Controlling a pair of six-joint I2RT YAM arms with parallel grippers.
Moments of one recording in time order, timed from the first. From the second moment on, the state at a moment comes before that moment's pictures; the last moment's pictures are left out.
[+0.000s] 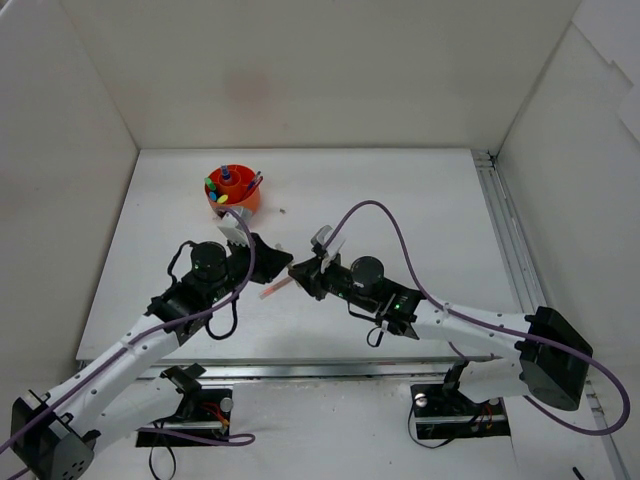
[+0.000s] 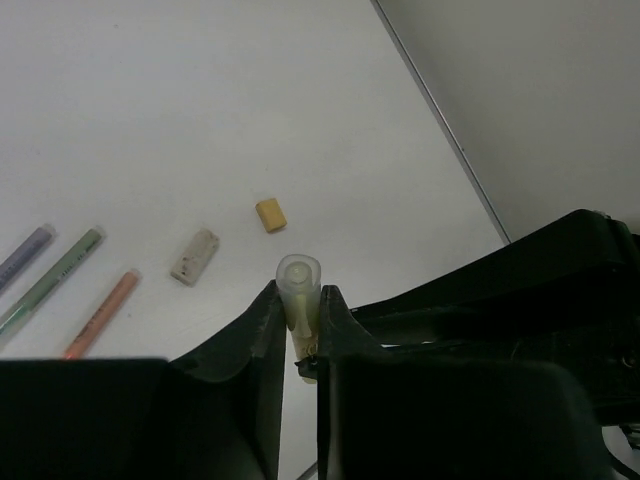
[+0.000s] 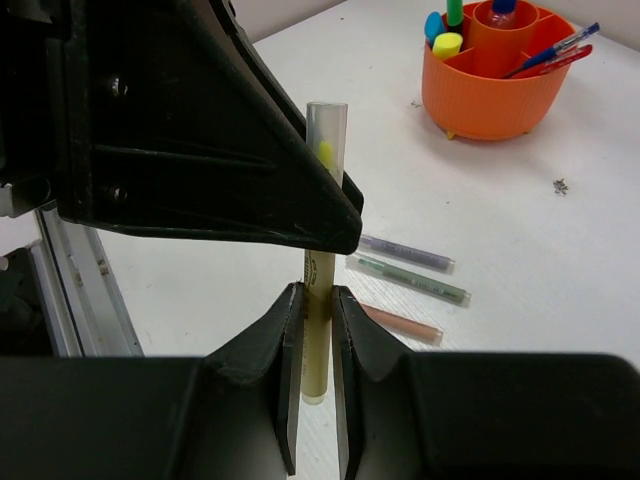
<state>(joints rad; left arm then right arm) -0.60 0.88 0.69 -0.02 0.12 -0.58 1.00 1.27 0.67 0.49 -0.02 0.11</state>
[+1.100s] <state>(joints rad) -0.20 1.74 1.53 0.01 -0.12 -0.04 0.84 1.09 0.62 0.39 0.33 0.00</state>
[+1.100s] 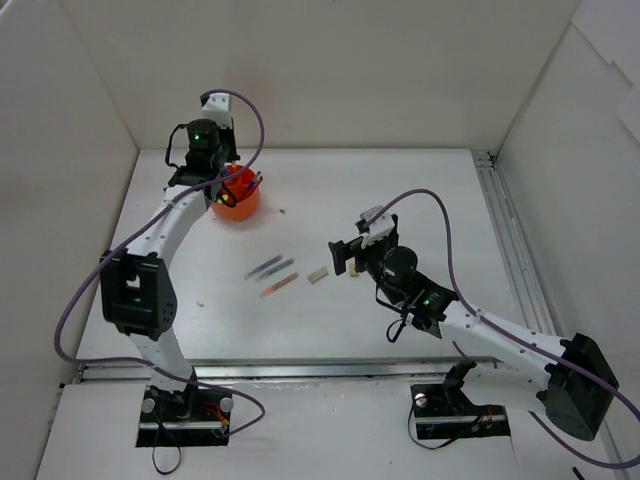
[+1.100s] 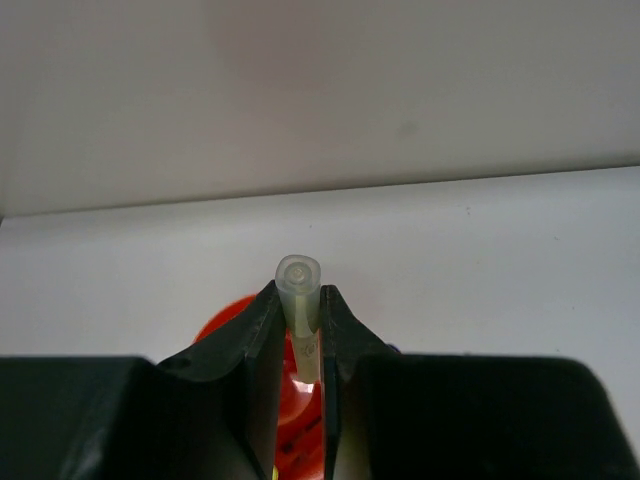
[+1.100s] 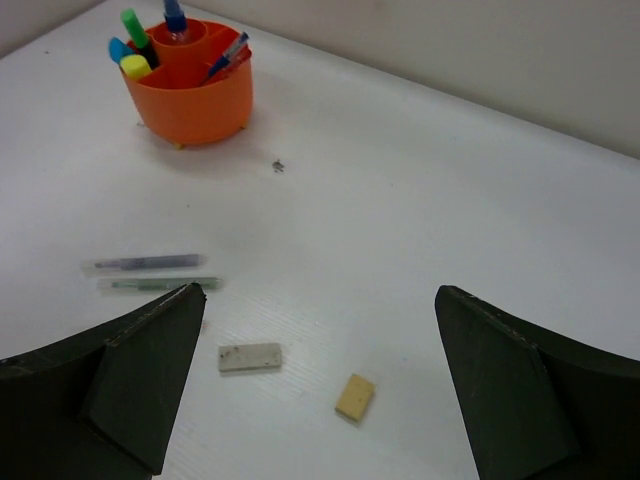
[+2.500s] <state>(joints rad) -0.15 2.15 1.82 -0.06 0.04 0.04 0.54 1.27 0.66 0.29 0.07 0.10</state>
